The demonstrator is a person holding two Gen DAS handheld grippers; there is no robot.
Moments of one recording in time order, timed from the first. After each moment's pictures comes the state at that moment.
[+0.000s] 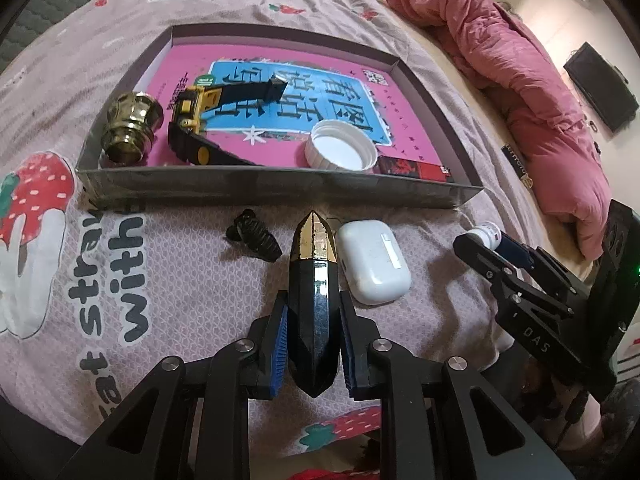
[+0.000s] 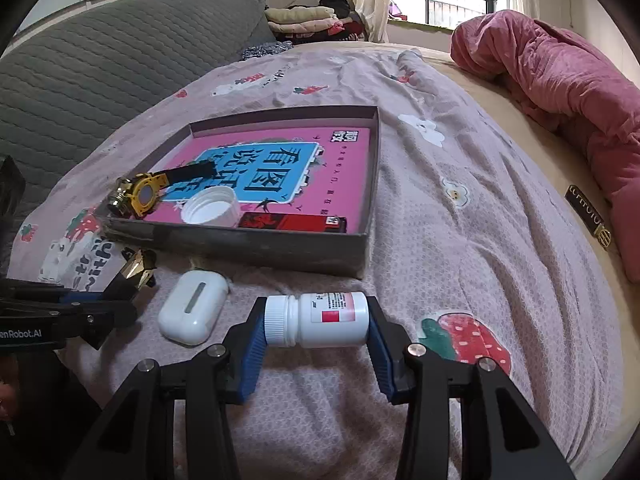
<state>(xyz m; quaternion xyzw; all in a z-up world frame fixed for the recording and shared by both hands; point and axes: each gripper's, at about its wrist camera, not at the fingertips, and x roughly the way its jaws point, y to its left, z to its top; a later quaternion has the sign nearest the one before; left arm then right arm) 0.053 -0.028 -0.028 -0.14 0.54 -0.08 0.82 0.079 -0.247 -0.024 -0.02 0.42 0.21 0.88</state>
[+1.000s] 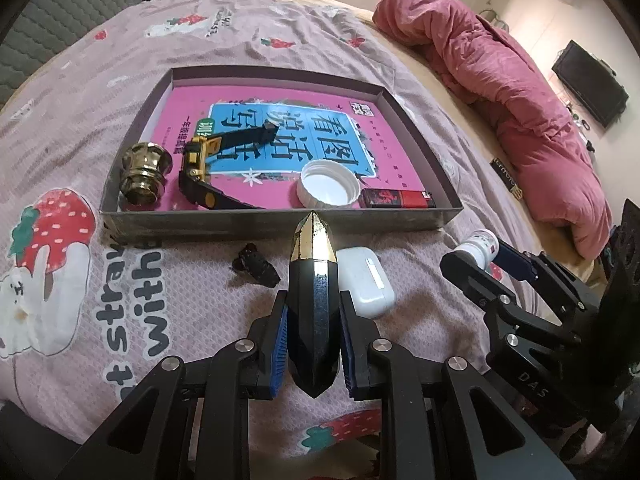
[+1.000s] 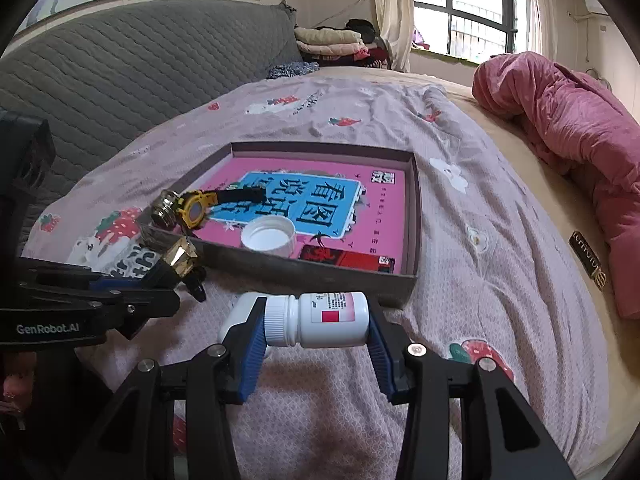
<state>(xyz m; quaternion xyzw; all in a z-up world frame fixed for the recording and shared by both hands) 0.043 -0.026 0.001 -0.12 0.50 -0.08 0.85 0.055 -0.219 0.011 -0.05 0.37 0.24 0.90</state>
